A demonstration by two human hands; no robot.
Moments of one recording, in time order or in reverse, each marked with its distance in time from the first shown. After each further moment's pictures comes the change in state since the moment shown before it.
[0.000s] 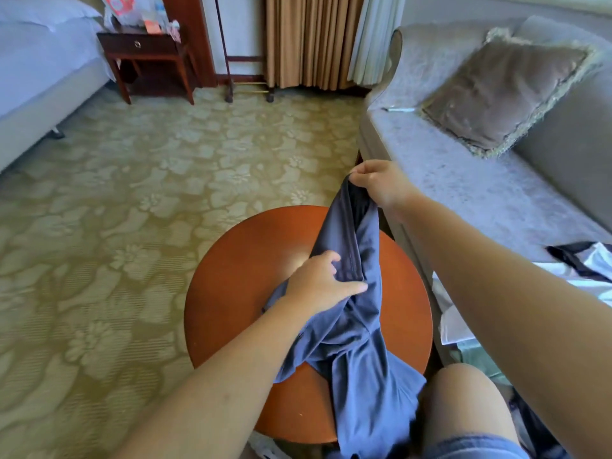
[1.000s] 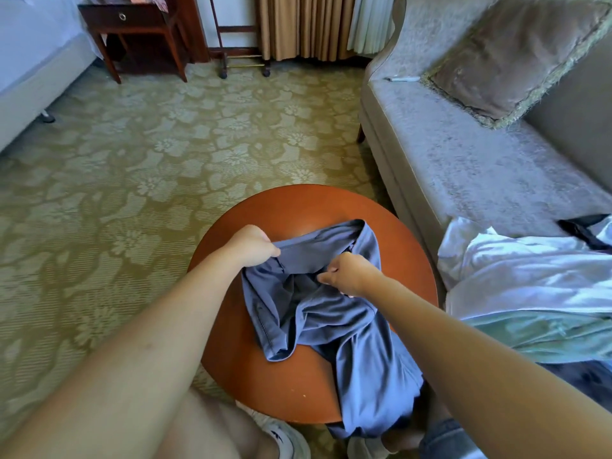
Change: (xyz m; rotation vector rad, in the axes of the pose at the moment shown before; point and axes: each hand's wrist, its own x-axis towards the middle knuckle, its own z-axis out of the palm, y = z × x) left_hand 0.025 -0.070 -0.079 0.008 -0.085 -0.335; right_hand -0.064 0.115 0.092 -0.585 -0.499 0.260
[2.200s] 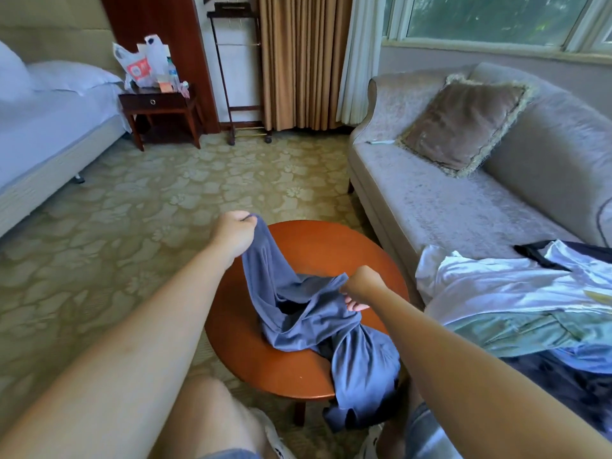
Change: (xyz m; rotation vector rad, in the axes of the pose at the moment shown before) left_hand -0.110 0.024 -0.040 -0.504 0.525 0.213; right_hand -0.091 0.011 -0.010 0.478 0.220 0.191
